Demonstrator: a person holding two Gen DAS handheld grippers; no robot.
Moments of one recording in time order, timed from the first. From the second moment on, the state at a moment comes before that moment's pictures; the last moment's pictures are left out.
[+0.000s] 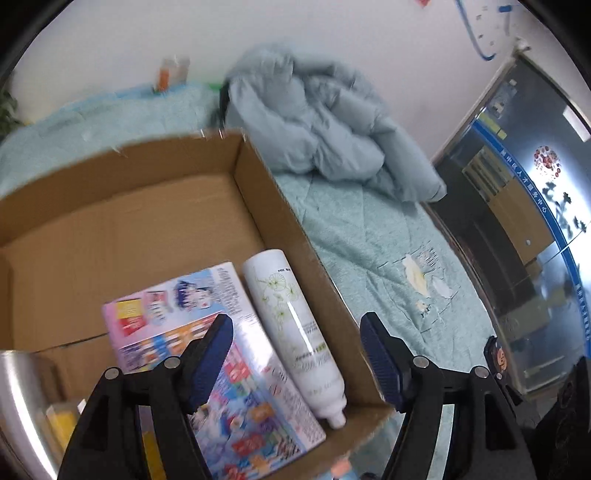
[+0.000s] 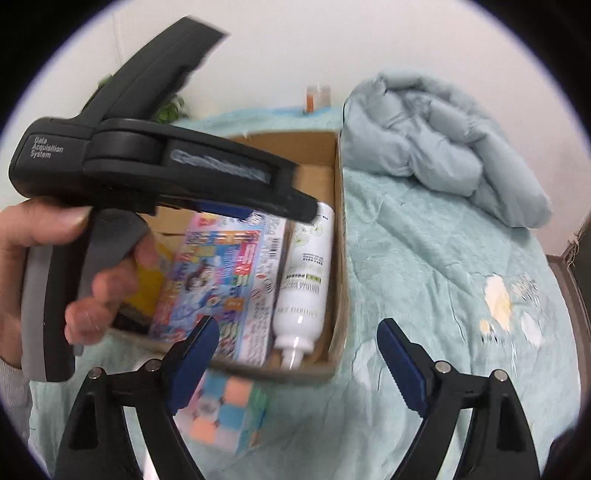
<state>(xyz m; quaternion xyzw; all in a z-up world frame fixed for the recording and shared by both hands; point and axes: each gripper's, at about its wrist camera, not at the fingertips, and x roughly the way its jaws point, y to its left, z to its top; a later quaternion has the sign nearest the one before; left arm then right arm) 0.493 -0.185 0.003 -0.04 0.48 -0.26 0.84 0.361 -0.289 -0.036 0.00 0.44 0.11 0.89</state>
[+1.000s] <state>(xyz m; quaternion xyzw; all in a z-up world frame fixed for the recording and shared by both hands) 0.131 0.011 0.040 -0.04 0.27 -0.03 0.96 0.183 -0.240 -0.030 -0.04 0.35 0.09 0.93</state>
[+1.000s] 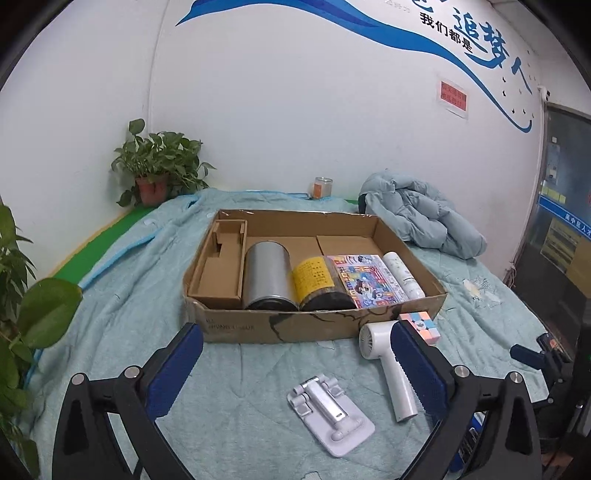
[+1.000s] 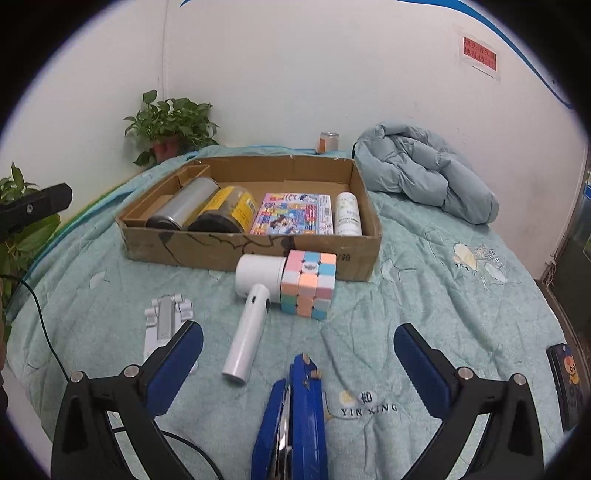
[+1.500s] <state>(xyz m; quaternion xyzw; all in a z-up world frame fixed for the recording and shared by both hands) 0.154 -0.017 -0.024 -0.05 0.35 -0.09 0.93 0.159 -0.245 -0.094 -0.06 0.44 0.11 0.89</state>
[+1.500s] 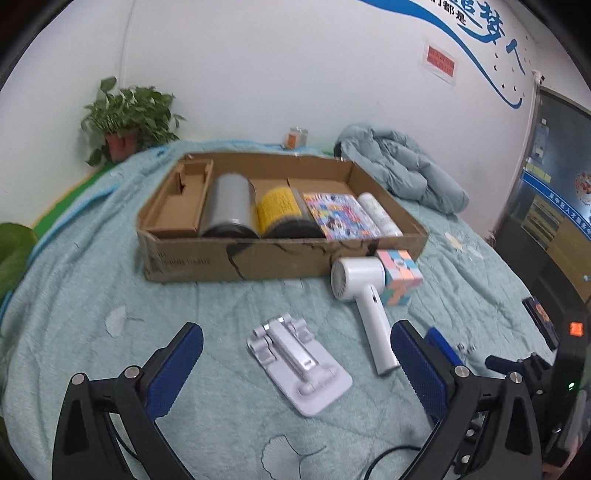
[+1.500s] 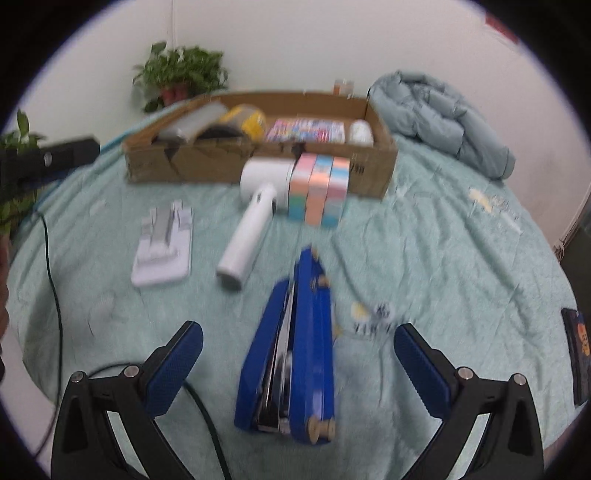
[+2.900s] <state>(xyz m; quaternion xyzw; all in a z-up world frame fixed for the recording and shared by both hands) 0.186 -0.048 -0.090 -0.16 0.49 -0.25 0.82 0.179 -0.247 -0.085 0.07 0.46 0.25 0.85</state>
